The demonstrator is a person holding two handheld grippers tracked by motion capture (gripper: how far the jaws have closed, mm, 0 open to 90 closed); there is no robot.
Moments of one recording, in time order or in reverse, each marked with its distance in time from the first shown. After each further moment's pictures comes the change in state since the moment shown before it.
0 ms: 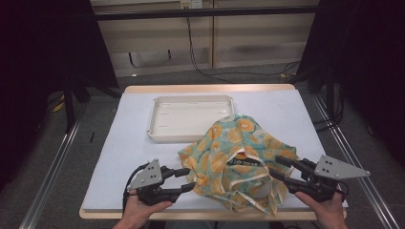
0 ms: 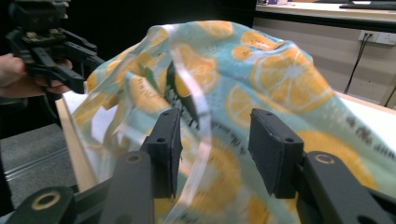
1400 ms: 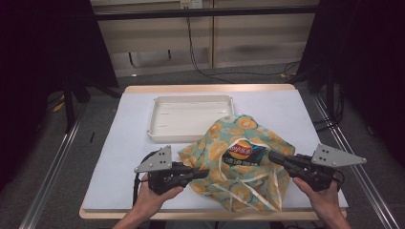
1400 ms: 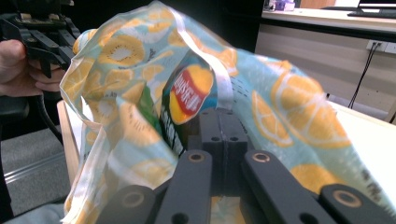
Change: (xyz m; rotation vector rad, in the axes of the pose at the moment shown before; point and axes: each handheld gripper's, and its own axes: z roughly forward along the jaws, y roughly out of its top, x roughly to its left) left arm 0.008 0.042 0.012 -0.076 -0.140 -0.051; right arm -0.011 0.018 0.010 -0.015 0.031 -0.013
